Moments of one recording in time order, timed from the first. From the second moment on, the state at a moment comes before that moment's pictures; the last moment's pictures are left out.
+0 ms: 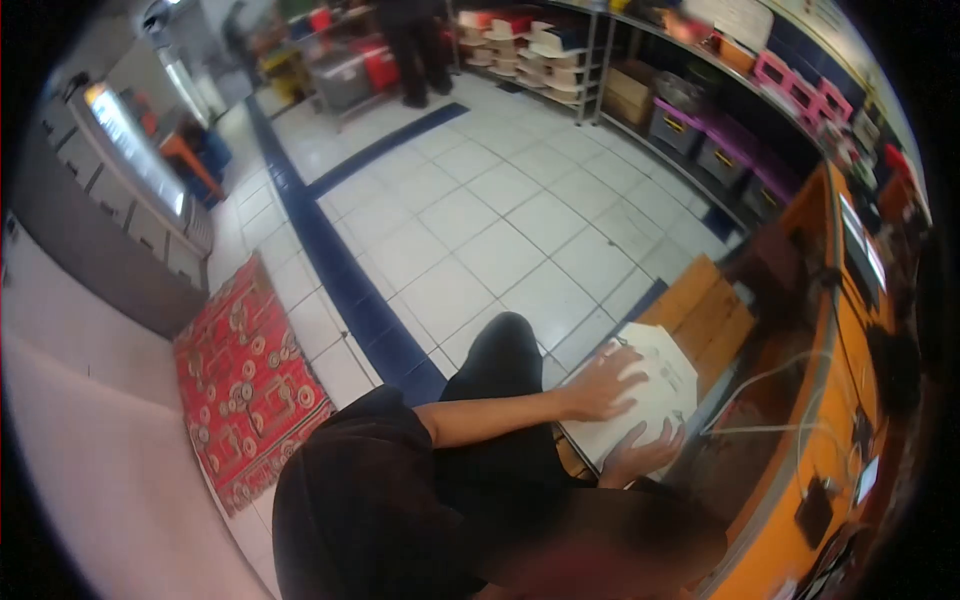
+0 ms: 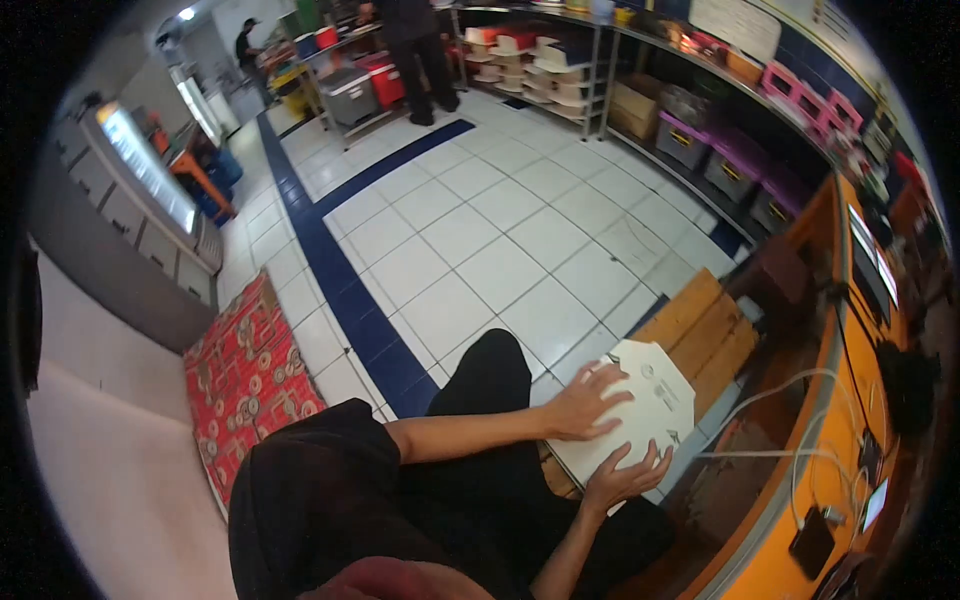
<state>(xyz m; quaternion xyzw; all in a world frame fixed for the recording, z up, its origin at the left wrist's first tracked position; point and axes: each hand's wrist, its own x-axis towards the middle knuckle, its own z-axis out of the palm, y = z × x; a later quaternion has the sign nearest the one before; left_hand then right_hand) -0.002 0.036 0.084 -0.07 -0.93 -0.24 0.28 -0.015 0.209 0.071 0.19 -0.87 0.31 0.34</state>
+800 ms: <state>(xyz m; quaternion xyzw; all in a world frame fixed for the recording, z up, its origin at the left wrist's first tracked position) -0.006 0.042 0.086 -0.14 -0.86 -0.31 0.38 -0.034 0.212 0.012 0.16 -0.94 0.22 0.20</state>
